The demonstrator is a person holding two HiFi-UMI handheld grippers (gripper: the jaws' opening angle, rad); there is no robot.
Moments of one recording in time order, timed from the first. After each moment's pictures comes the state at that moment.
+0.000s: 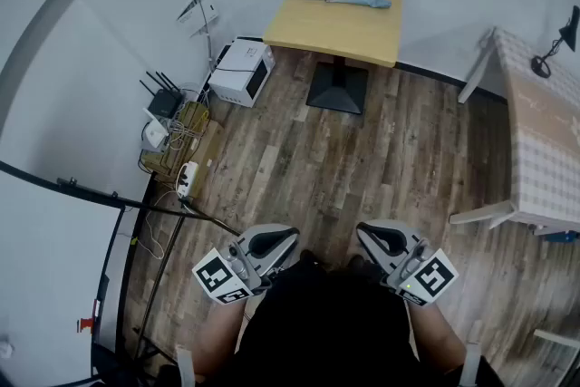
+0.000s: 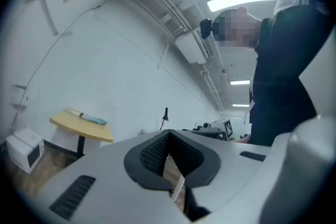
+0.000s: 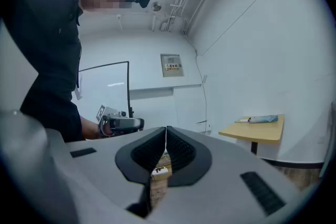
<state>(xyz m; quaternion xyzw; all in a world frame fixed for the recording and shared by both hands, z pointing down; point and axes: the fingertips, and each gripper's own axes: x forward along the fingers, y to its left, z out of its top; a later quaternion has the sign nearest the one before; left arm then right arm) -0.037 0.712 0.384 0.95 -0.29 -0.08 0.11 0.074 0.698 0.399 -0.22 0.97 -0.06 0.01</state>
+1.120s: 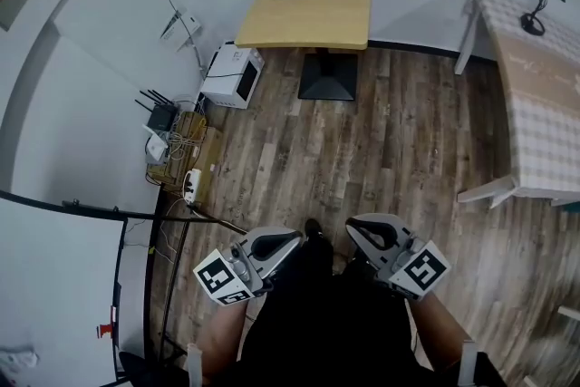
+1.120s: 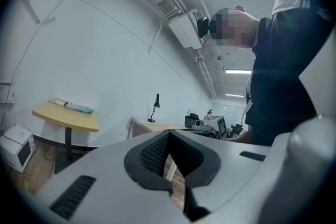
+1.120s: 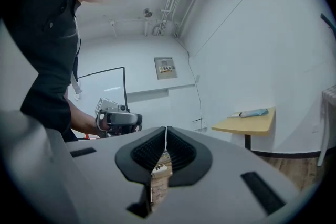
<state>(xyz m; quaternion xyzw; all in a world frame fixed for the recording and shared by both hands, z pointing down) 0.084 0.717 0.393 0.96 -0.26 -0.01 0.14 0.161 0.696 0.414 -0.21 0.97 -0.09 0.02</state>
